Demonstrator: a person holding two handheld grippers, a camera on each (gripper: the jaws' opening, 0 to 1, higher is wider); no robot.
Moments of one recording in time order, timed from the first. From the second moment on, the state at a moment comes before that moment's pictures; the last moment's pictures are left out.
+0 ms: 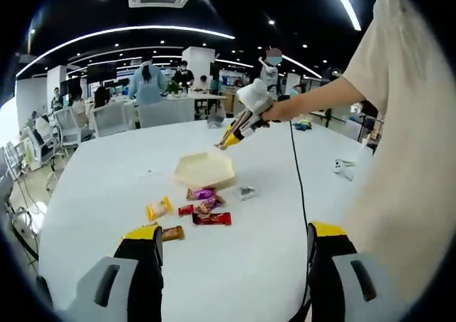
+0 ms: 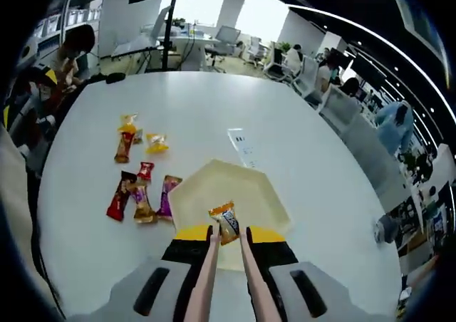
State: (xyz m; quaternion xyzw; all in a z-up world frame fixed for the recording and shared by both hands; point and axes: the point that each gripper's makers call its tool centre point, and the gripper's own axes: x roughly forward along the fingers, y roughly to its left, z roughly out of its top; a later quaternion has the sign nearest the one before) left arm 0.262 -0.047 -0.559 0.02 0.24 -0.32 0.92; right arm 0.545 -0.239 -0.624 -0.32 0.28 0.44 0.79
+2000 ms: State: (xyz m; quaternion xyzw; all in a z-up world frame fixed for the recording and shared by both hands) left arm 0.258 -0.028 -0.561 0.02 0.24 -0.32 0.92; right arm 0.472 -0.176 -0.646 -0.29 0.28 0.47 0.78
